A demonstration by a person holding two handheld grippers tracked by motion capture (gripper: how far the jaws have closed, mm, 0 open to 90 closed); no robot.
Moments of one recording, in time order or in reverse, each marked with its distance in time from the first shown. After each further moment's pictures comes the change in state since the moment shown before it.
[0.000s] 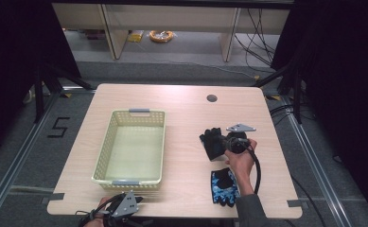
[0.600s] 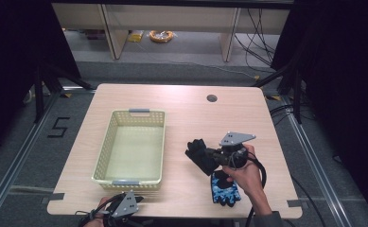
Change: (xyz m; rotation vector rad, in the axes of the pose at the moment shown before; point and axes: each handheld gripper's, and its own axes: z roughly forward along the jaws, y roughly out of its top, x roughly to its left) left arm -0.001 0.001 0.000 -0.003 0.015 0.011; right arm 0.056 0.010 -0.070 -0.025 0.375 -0.218
